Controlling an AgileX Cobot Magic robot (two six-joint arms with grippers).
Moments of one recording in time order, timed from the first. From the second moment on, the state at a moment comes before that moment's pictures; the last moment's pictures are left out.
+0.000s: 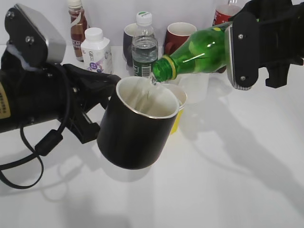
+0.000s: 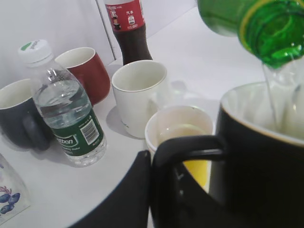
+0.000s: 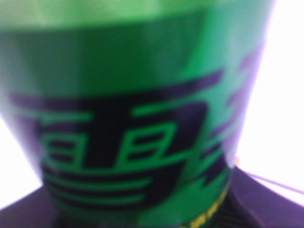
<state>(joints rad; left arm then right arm) -0.68 1.28 -0.55 0.45 -0.38 -0.18 0.53 1.33 -0.82 -1.27 0.09 -0.28</state>
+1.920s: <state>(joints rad) -0.53 1.28 -0.53 0.29 -0.53 -0.06 0.53 1.33 -0.77 -0.43 -0.19 0.14</state>
